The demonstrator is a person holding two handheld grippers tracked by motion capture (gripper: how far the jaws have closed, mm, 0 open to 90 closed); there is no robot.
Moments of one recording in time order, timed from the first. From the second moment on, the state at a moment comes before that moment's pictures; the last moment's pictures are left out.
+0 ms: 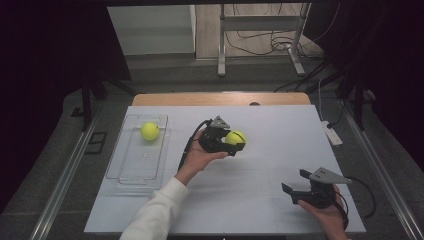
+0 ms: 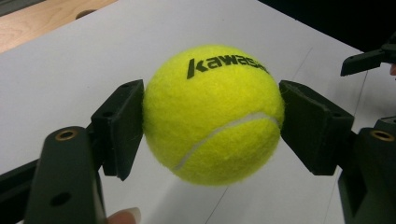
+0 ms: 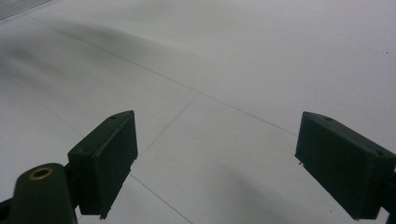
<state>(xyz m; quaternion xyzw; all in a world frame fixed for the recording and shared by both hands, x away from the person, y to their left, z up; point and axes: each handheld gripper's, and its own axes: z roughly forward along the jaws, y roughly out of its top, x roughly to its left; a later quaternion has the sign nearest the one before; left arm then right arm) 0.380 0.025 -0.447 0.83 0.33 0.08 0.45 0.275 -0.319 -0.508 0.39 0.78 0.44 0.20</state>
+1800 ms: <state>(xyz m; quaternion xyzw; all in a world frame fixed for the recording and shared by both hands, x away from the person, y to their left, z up) 0.354 0.068 -0.435 0.81 0.34 0.10 0.47 0.273 -0.320 -0.506 0.39 0.78 0.44 0.21</state>
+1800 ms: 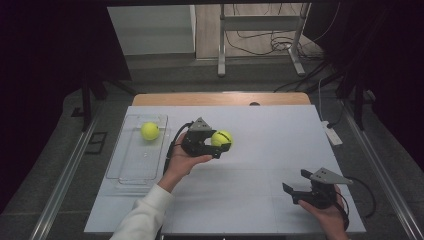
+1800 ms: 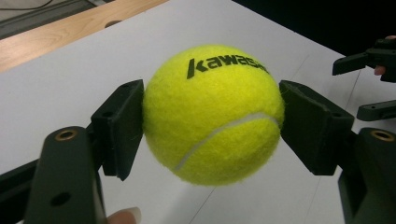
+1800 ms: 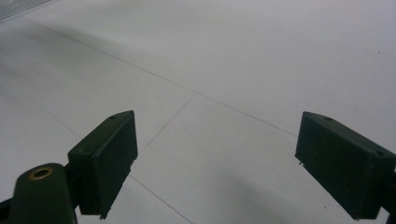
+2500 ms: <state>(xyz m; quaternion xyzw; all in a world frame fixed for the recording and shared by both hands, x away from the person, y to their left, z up) 0.347 0.087 -0.438 0.80 0.35 0.10 0.48 0.273 -0.319 -0.507 0.39 0.78 0.44 0.21</state>
